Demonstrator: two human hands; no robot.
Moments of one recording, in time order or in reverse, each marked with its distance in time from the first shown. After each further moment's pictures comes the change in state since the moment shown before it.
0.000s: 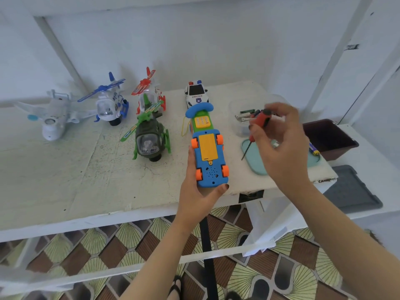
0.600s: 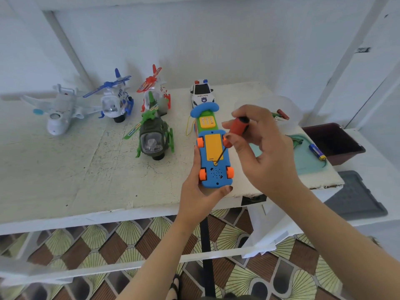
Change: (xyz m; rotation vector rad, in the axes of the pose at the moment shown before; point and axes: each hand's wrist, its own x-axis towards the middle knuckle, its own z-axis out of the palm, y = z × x) left_hand 0.001 0.000 0.001 -0.074 0.041 -0.030; right_hand -0.001 -0.026 0.019 -0.004 -0.263 -0.257
